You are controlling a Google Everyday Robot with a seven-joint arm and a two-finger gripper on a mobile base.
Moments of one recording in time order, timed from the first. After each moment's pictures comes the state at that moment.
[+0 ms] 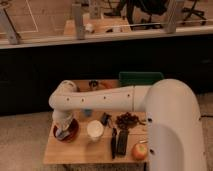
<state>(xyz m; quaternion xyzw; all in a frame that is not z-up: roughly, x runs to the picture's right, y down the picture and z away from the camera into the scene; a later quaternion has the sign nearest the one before) -0.233 0.195 0.744 -0.19 -0.34 -0.58 0.72</state>
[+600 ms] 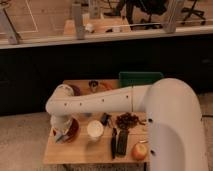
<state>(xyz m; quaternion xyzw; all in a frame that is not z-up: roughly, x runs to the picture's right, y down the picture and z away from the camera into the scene) -0.219 0.214 0.735 -0.19 -0.33 -0.61 0.69</state>
